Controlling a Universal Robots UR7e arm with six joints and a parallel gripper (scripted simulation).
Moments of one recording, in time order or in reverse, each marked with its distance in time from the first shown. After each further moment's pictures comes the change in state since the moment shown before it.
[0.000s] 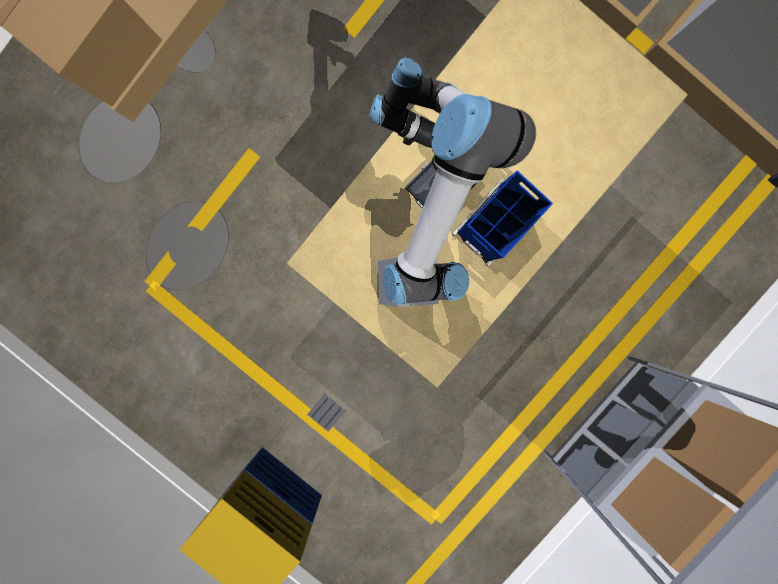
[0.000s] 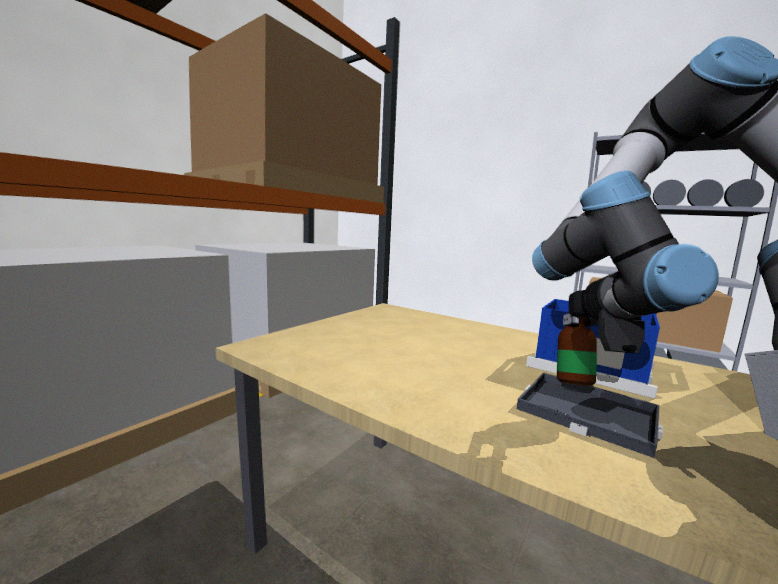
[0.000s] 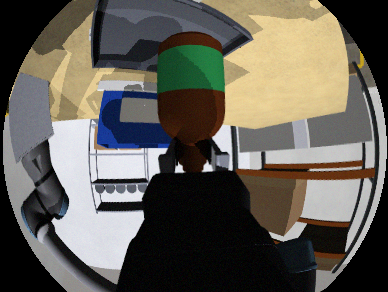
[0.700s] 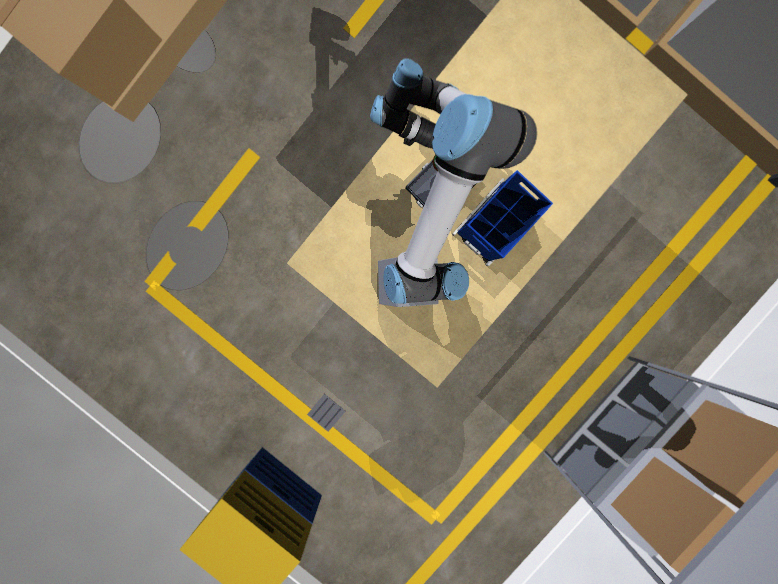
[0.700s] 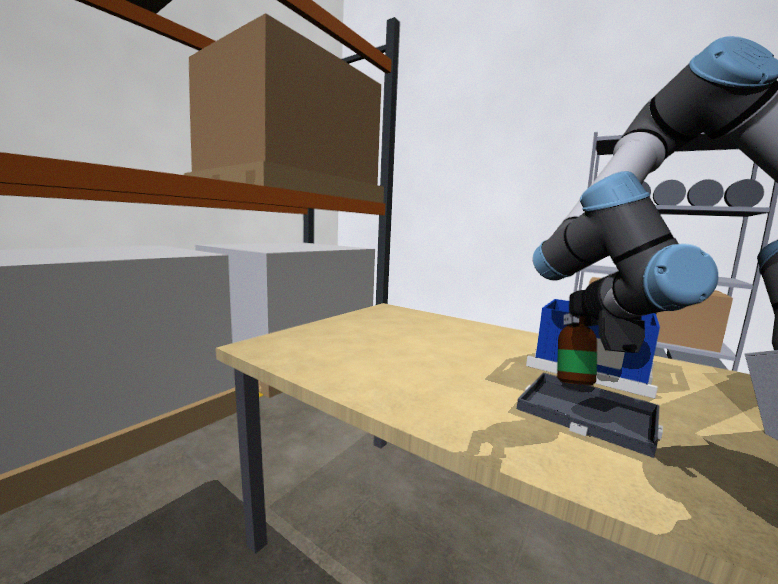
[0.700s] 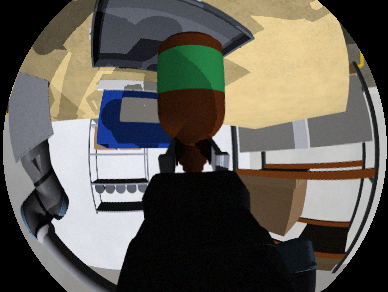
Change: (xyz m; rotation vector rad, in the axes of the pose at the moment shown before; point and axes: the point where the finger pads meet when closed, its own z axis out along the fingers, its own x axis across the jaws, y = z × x) arm -0.001 0.001 0.002 0.000 0.000 0.000
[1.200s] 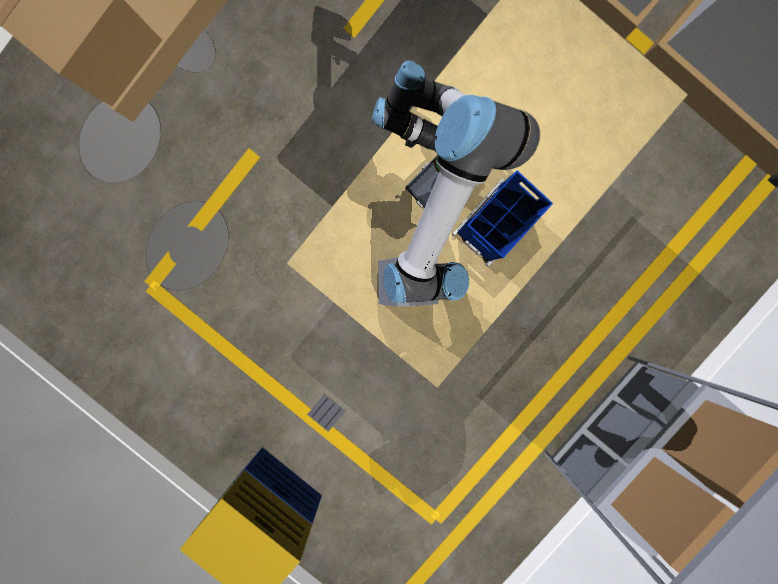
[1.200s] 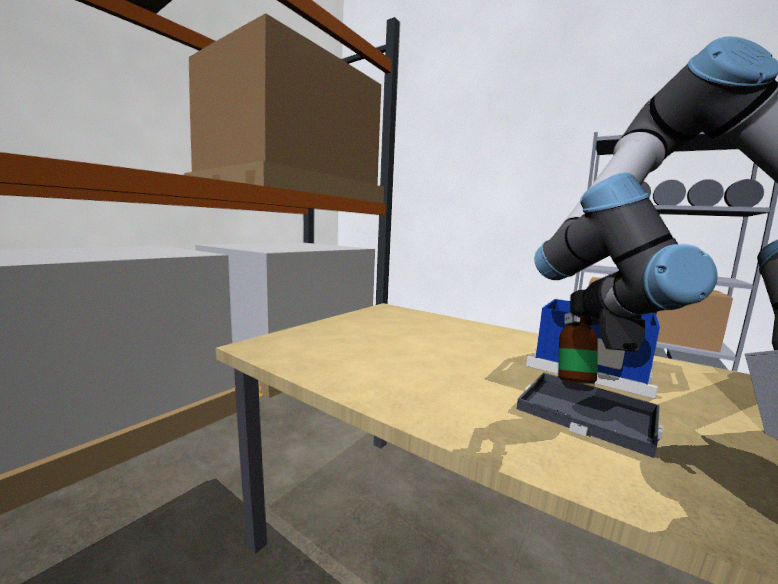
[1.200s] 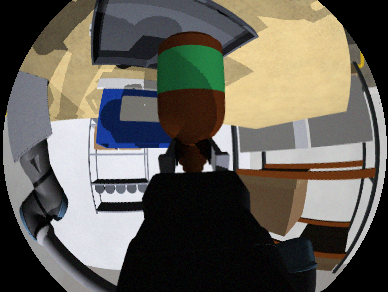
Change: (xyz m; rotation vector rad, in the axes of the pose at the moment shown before) arm -0.005 0.003 0.007 0.000 0.000 0.000
